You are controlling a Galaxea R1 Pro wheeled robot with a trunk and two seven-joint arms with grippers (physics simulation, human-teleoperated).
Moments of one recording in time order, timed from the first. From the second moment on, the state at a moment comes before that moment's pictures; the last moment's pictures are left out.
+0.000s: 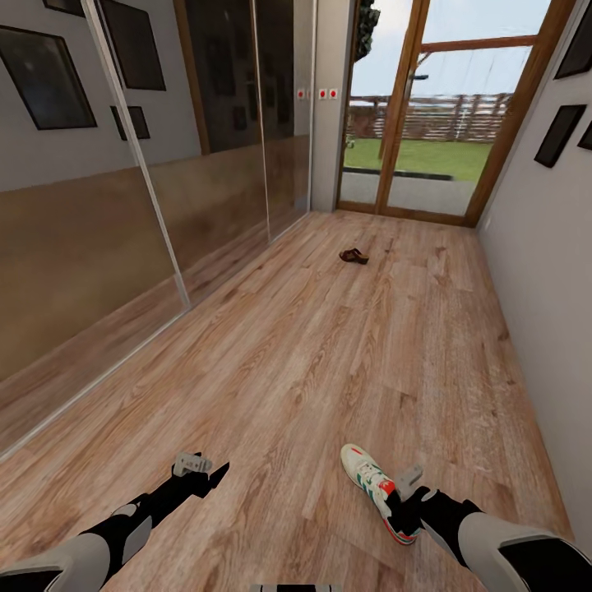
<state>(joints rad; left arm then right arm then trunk) -0.71 0.13 0.04 -0.04 0.05 -0.48 -0.61 -0.79 -0.07 0.16 0.05 0.37 0.09 0.13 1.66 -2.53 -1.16</state>
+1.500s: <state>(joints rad) -0.71 0.15 0.21 -0.69 0.13 0.16 -0.61 -0.79 -0.04 0.16 0.05 0.37 0.09 0.13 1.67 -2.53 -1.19</state>
